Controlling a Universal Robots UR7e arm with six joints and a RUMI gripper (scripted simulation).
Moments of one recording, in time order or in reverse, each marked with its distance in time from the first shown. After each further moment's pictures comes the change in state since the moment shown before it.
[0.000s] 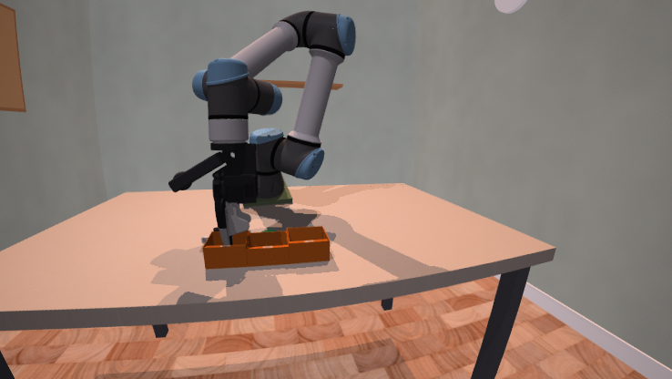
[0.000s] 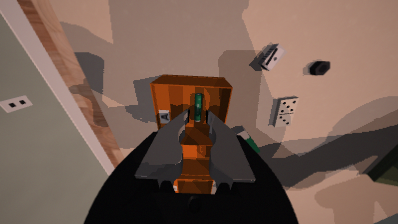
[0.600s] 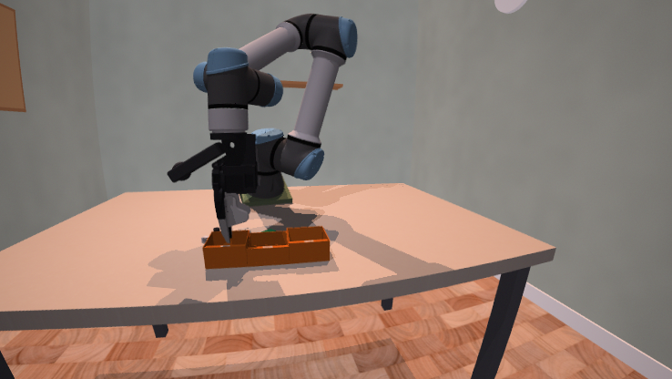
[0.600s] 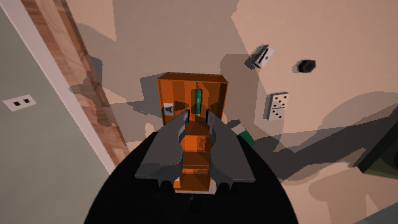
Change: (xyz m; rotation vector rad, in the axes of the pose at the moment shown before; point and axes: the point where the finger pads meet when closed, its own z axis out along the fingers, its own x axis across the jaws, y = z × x) arm 0.000 0.000 -0.019 0.000 0.000 0.000
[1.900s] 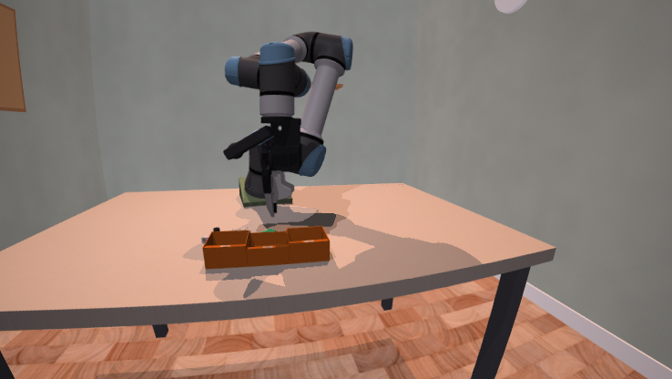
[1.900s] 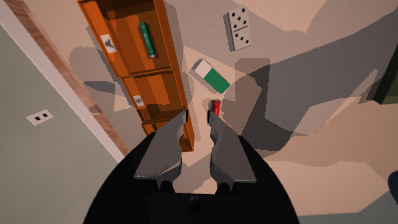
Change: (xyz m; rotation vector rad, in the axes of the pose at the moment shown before) arm 0.062 0.096 -0.033 -0.006 0.000 0.197
